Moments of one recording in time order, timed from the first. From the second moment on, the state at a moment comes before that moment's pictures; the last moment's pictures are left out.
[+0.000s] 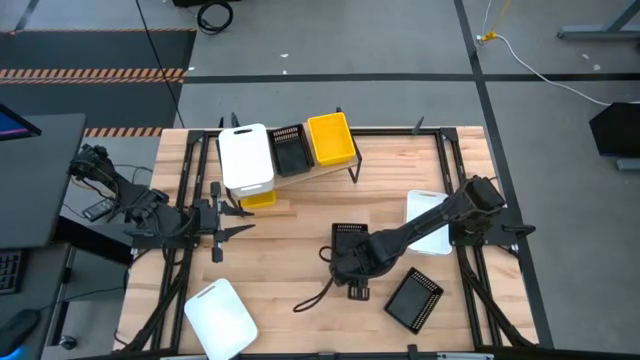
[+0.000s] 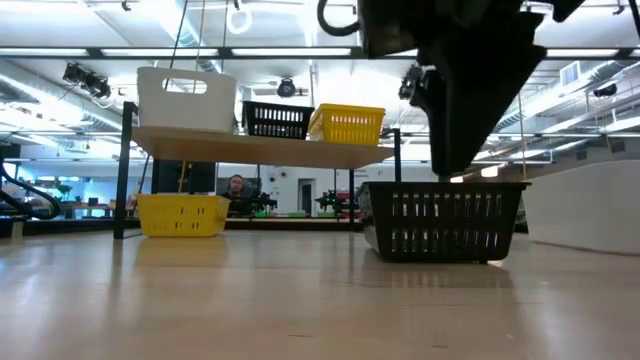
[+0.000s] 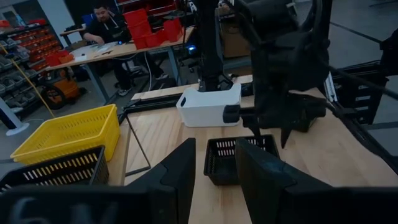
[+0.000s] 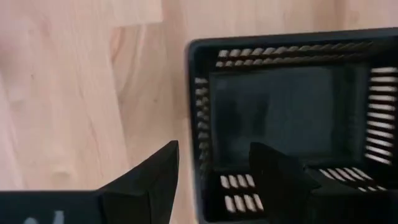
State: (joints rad) left arm -0.61 0.72 0.71 -0.20 -0.75 0.04; right arm 0.40 1.93 1.45 -0.87 0.09 0.52
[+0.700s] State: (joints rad) left arm -0.61 0.72 0.71 -0.20 -0.75 0.04; right arm 0.36 1.93 1.22 -0.62 0.14 0.47
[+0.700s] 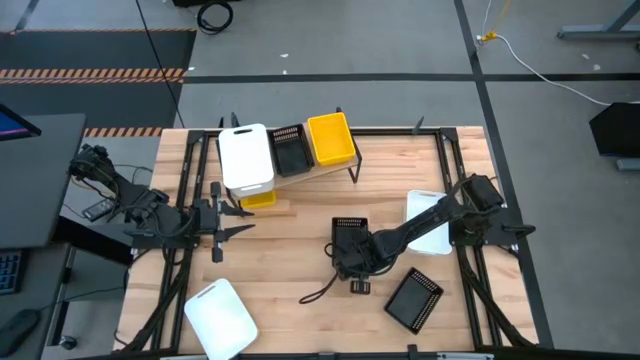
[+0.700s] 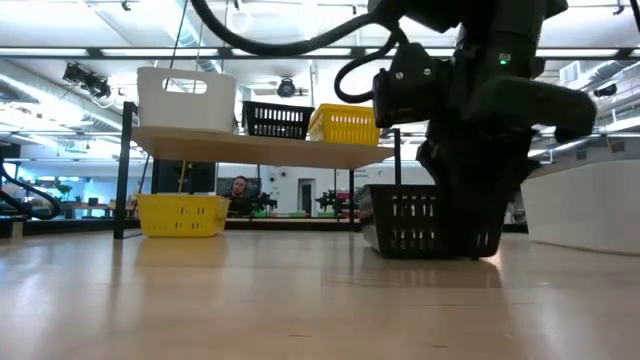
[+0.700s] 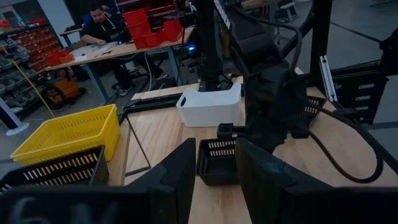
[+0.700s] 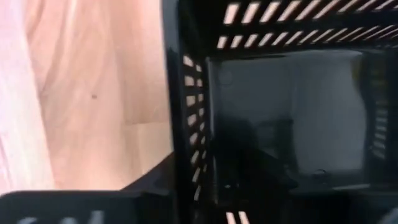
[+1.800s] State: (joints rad) left arm -0.61 0.72 0.71 -0.20 -0.75 0.04; right arm 0.20 1.93 1.88 -0.89 0.37 -0.22
